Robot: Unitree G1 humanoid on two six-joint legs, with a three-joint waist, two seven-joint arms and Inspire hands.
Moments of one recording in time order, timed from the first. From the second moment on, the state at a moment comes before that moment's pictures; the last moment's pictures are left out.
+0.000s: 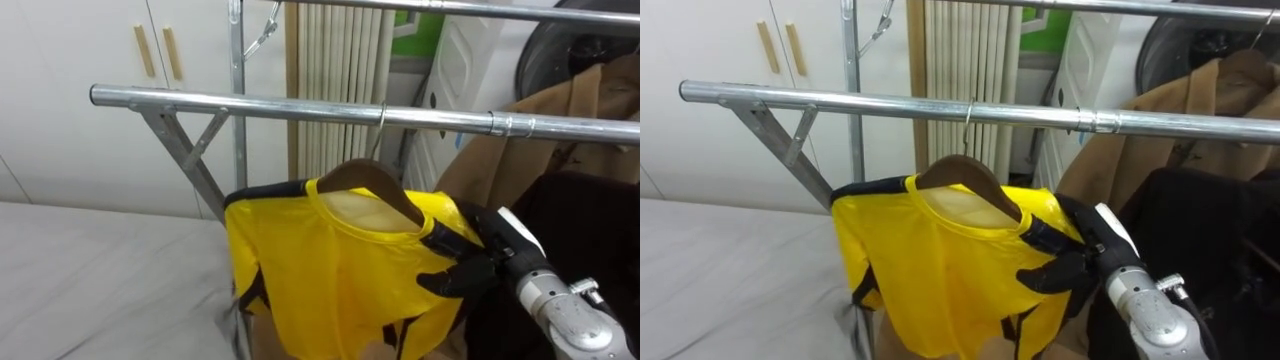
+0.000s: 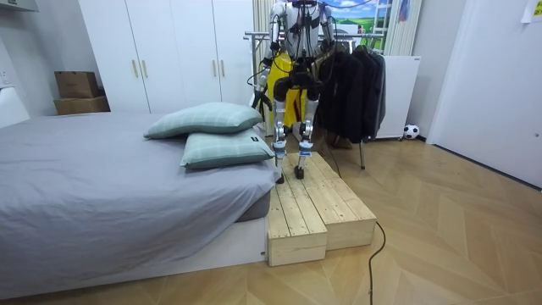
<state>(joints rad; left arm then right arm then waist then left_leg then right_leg) 0.26 0.22 0.18 1.04 0.32 0.18 0.08 -0.21 -0.40 0.09 0.41 -0.03 0.01 0.12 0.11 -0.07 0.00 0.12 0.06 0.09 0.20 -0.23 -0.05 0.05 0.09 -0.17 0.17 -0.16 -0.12</state>
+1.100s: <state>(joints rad) 0.28 0.22 0.20 1.06 0.32 0.18 0.08 -0.07 -0.40 -0.10 0.47 0.14 0.01 0.02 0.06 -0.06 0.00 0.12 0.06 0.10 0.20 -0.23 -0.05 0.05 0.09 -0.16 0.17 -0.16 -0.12</state>
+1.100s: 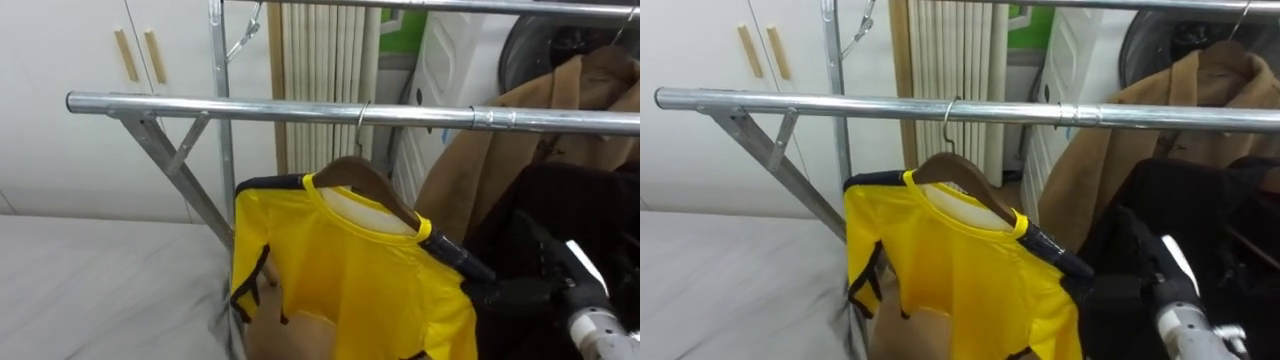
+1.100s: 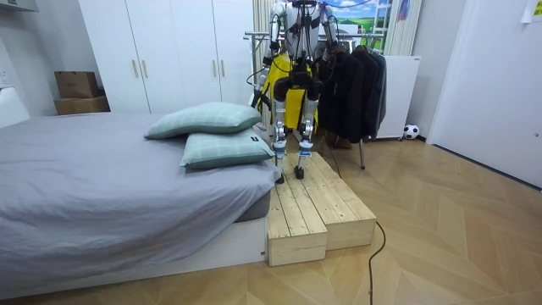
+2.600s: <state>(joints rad) 0.29 0.20 0.23 1.11 0.27 0.11 0.11 0.27 -0.24 -0.14 0.99 0.39 -0.08 0.09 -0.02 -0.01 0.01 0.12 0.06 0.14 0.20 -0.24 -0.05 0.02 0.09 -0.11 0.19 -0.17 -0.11</state>
